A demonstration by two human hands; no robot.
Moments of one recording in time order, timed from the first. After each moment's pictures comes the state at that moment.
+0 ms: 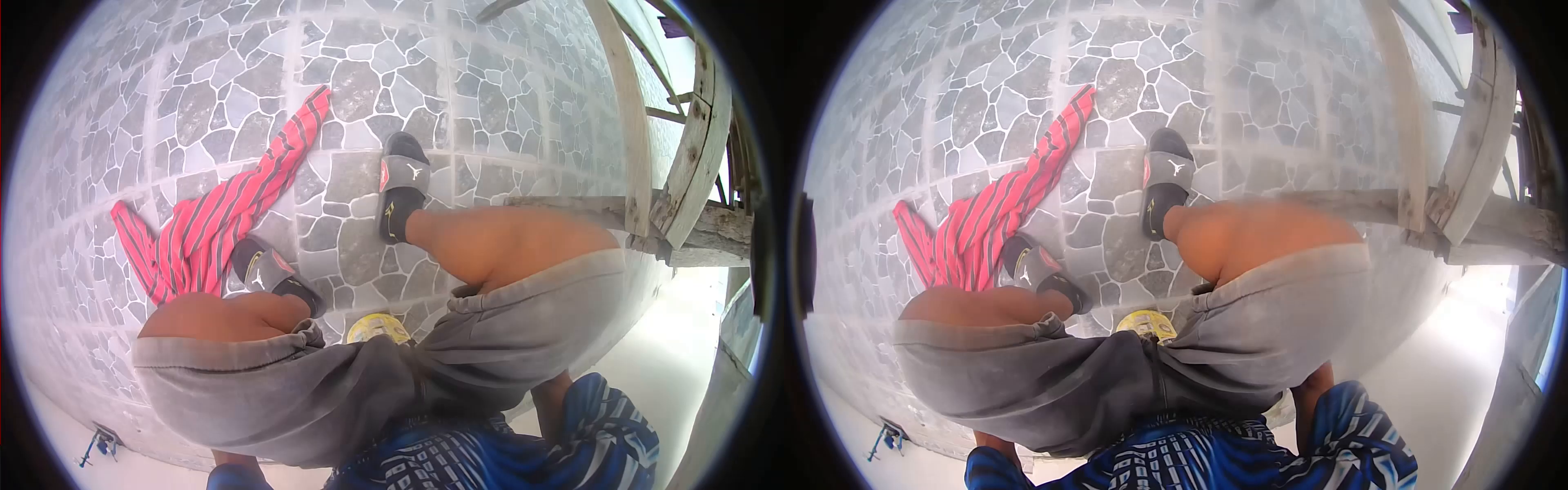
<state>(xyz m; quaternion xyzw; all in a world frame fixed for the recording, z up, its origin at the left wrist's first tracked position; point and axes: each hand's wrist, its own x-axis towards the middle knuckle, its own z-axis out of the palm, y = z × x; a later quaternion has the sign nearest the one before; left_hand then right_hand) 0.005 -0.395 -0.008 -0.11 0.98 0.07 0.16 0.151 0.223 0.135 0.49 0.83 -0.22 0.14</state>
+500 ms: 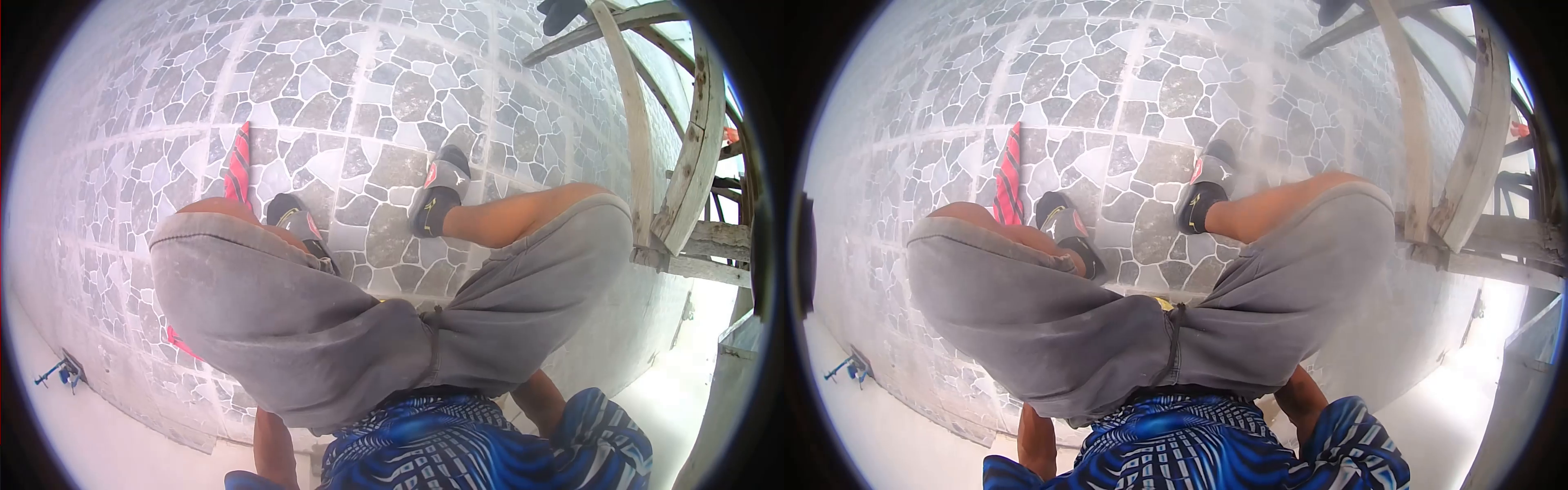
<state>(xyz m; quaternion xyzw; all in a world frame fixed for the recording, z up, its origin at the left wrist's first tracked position) 0.163 -0.453 0.012 -0.34 0.86 0.21 0.31 0.111 0.115 0.085 0.39 0.79 -0.40 0.25</state>
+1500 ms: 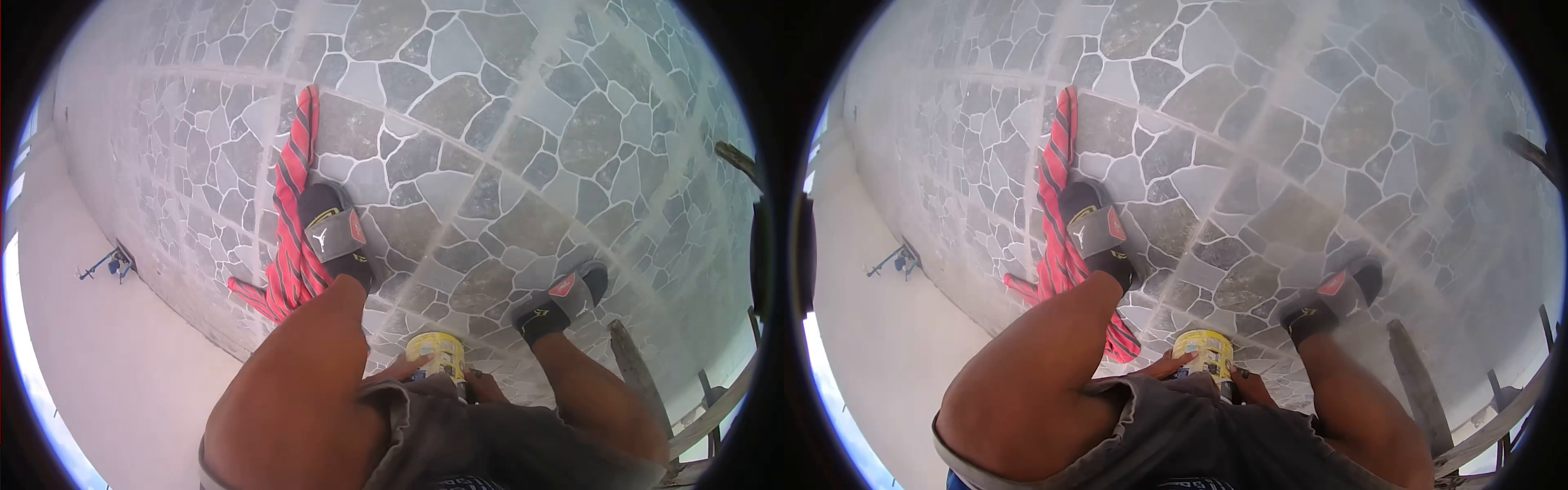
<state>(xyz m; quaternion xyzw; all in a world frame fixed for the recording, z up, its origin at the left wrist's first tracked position) 0.222 -0.204 0.067 -0.51 0.36 0.53 0.57 0.207 0.071 0.111 0.44 0.44 -0.44 0.65</state>
